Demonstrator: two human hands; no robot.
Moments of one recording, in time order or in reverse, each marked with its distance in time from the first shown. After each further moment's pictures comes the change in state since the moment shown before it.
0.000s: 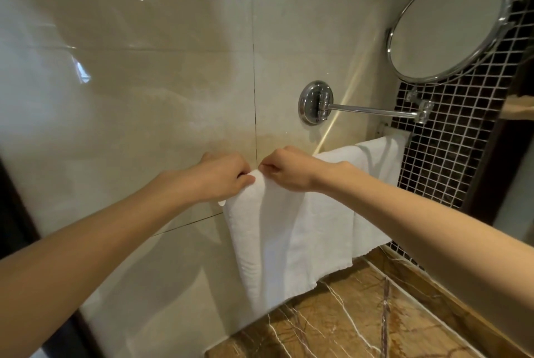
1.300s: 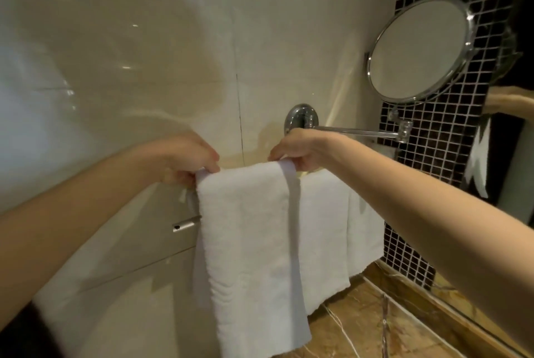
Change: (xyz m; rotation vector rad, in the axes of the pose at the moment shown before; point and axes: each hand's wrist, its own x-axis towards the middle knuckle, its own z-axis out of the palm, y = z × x) left_hand 0.008 -0.007 -0.075 -0.871 -0.057 -0.546; right_hand 0.030 0.033 -0.064 1.009 -0.105 0.653
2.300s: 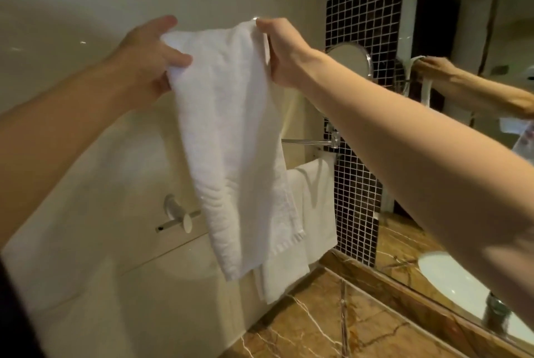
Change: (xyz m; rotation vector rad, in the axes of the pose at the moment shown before) left_hand -0.080 0.117 -0.057 -0.612 0.156 0.650; right_hand -0.137 -0.126 -0.038 0.550 0.362 -0.610
